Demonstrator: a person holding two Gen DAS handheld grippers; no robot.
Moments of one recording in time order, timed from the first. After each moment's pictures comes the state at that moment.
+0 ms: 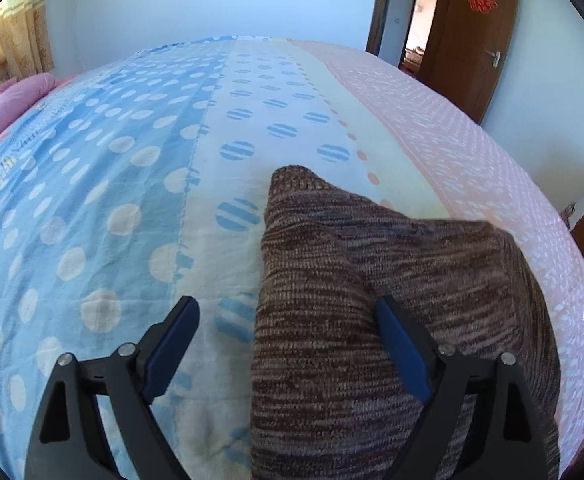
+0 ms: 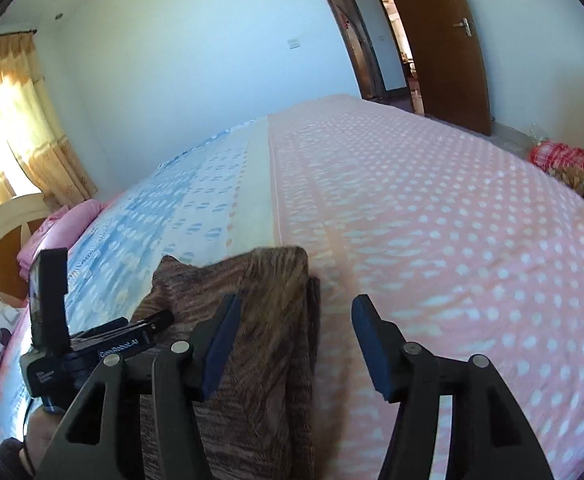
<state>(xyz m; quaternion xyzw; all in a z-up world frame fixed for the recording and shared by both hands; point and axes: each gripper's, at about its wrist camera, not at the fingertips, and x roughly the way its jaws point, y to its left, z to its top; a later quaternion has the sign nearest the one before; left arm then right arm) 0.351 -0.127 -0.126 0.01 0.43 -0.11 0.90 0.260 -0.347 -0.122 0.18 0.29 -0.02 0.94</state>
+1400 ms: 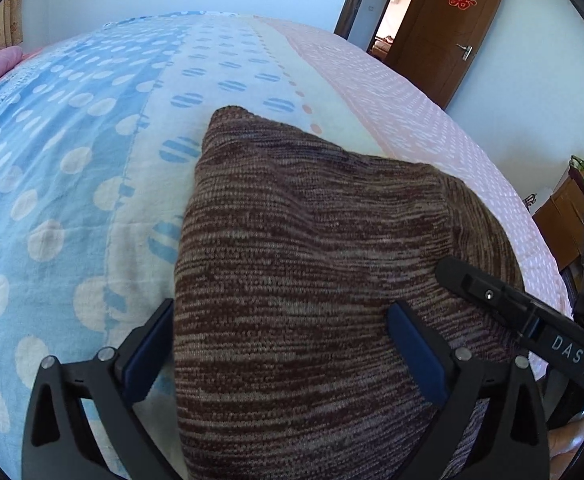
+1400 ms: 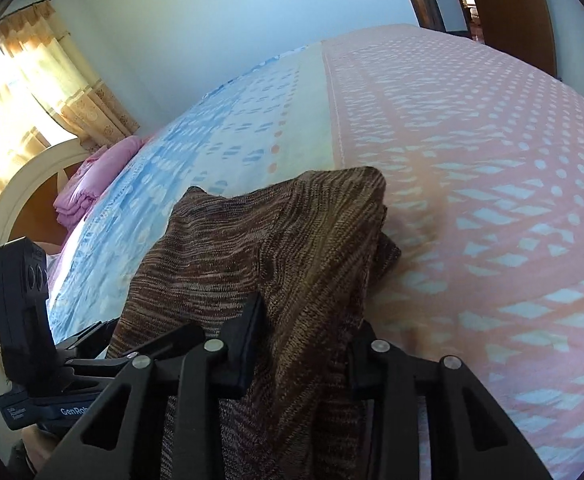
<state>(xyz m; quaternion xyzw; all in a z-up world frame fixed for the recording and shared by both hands) 0.322 -0.133 -0.144 -0.04 0.46 -0.18 0.87 0.336 -0.318 -0.168 0.17 0.39 0.11 0.90</state>
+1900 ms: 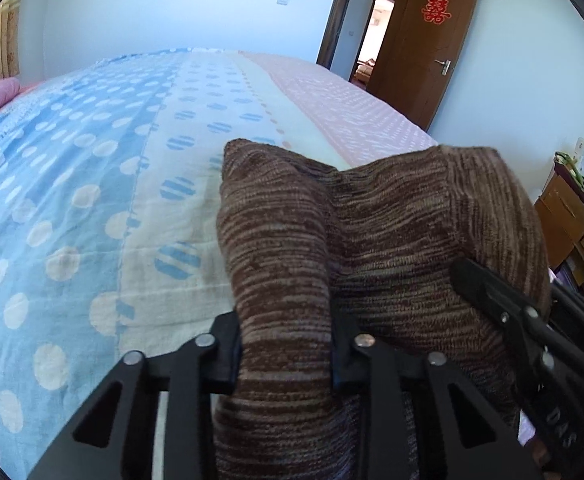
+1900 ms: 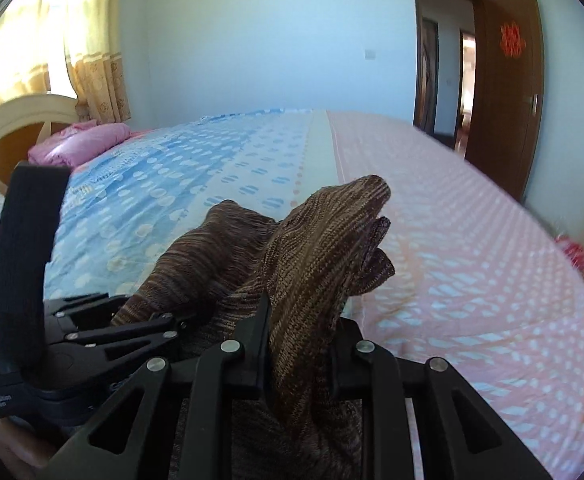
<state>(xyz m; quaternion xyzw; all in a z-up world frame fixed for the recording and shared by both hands) 0.297 -0.130 -0.123 -0.02 0.40 -0.20 0.90 0.270 -0.247 -0.118 -0.02 0.28 0.03 0.96</state>
